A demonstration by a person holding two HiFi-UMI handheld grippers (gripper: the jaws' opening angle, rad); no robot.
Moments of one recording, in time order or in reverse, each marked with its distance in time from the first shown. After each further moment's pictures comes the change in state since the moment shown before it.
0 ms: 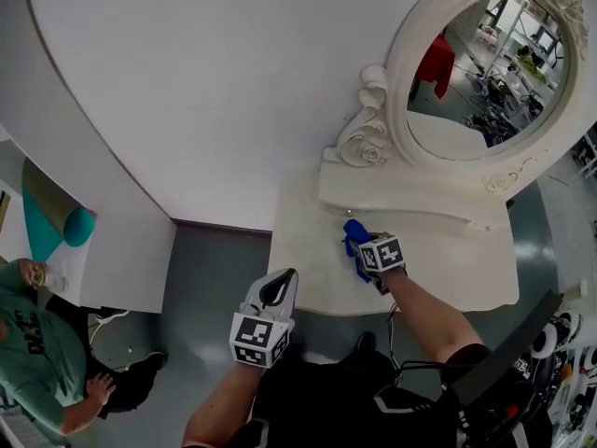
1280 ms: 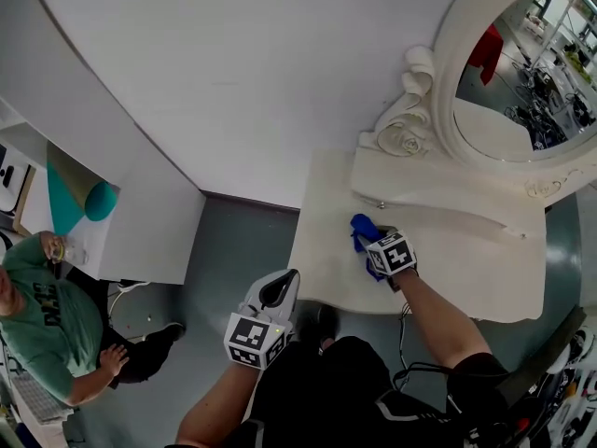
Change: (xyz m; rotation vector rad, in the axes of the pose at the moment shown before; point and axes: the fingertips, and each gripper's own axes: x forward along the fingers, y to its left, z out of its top) left arm -0.015 0.031 -0.023 -0.036 0.087 0.081; right arm 0.046 0.043 0.005 -0.172 0.023 0.142
